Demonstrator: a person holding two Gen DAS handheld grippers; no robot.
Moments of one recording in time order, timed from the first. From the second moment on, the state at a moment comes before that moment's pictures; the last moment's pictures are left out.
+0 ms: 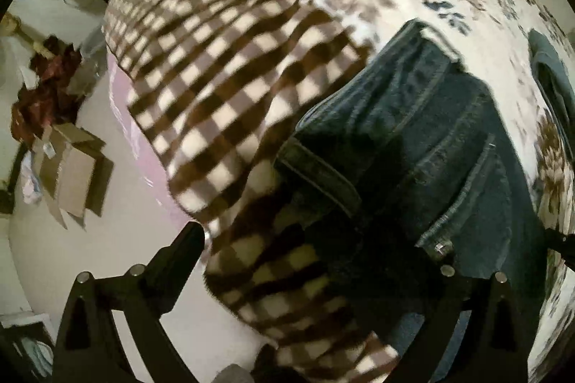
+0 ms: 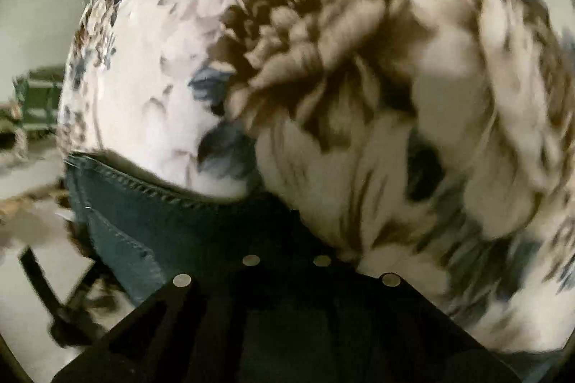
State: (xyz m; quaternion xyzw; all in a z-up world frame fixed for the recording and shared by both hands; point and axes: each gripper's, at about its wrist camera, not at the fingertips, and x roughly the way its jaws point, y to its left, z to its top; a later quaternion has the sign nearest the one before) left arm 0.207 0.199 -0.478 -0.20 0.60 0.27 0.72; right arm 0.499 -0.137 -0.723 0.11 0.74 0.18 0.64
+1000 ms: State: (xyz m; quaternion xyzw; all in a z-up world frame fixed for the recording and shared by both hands) left arm 0.180 -0.200 -0.499 -0.07 0.65 0.19 0.73; right arm 0.285 -0.544 -0.693 -0.07 0.67 0.21 0.71
